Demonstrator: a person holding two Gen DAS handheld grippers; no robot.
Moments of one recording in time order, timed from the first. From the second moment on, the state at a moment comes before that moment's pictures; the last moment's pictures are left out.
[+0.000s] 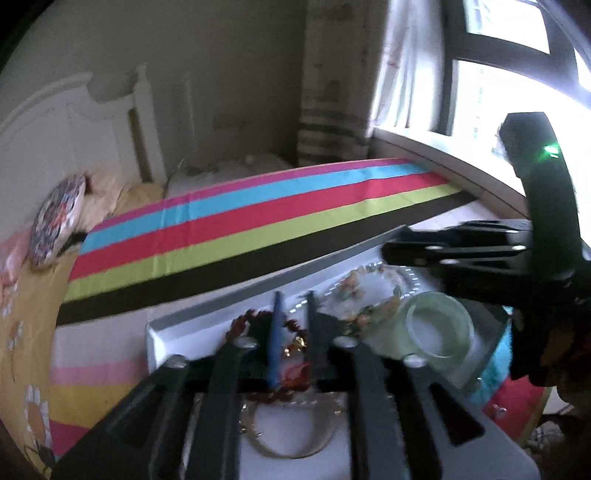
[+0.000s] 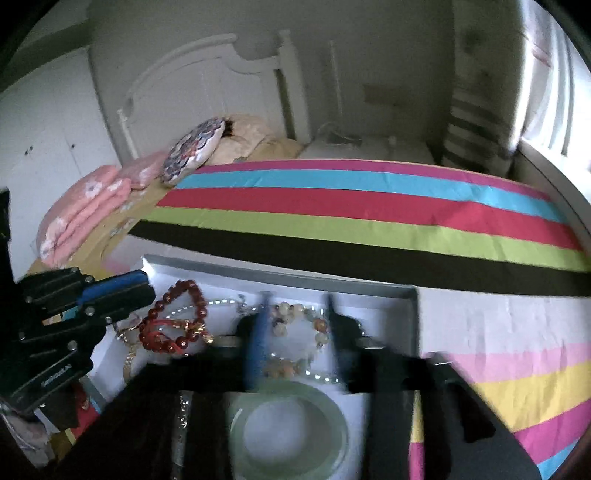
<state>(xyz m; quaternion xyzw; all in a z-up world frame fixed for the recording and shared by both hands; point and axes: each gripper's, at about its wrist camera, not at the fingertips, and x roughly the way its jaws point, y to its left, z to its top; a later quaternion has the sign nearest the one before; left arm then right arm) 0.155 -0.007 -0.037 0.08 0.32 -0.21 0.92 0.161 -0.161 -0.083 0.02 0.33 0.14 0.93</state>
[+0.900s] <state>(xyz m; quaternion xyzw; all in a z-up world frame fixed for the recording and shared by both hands) 0.084 0.080 -0.029 0.06 0.26 -0.06 0.96 0.062 -0.177 -0.076 0.00 0.27 0.17 0.95</state>
